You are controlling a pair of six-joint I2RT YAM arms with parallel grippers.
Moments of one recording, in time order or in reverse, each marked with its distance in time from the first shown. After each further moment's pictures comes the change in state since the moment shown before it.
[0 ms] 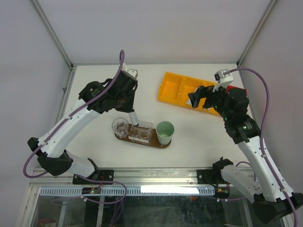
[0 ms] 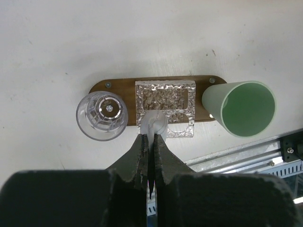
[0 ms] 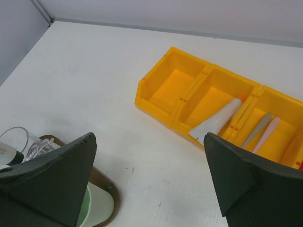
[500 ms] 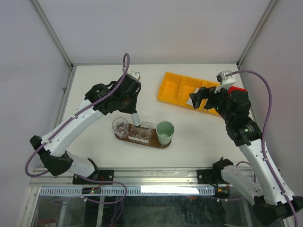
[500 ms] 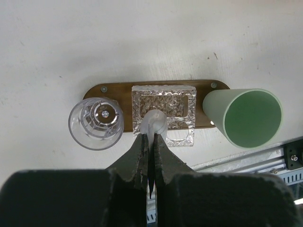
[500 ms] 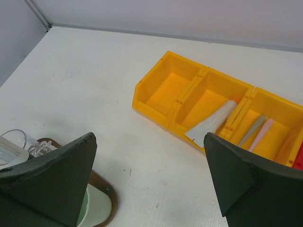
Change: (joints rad) left arm 0.000 0.000 -0.113 0.085 -0.001 -0.011; right arm 0.000 -0.041 -0.010 0.001 0.026 -0.007
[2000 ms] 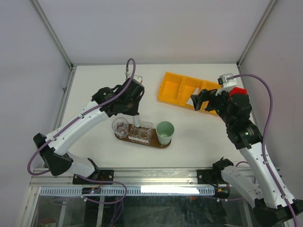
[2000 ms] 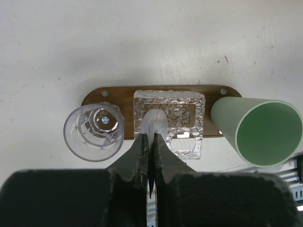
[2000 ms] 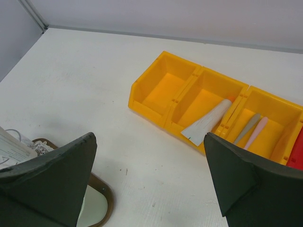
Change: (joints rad) left arm 0.000 0.000 -0.119 0.106 -0.031 -0.005; right arm 0.000 -0.043 -0.043 0.015 0.018 -0.009
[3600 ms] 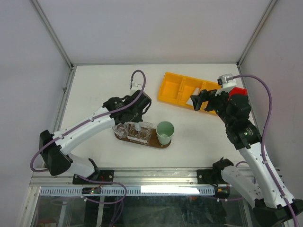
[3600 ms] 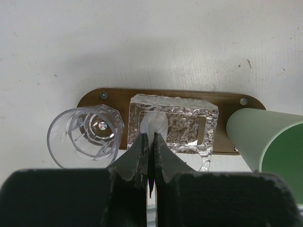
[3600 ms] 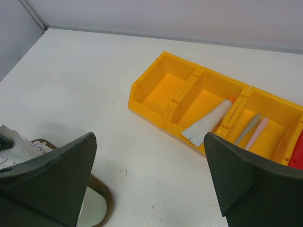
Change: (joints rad) left arm -0.066 0.000 -0.205 0.138 -0.123 -0.075; right arm 0.000 -0.004 -0.019 0.021 0.000 0.000
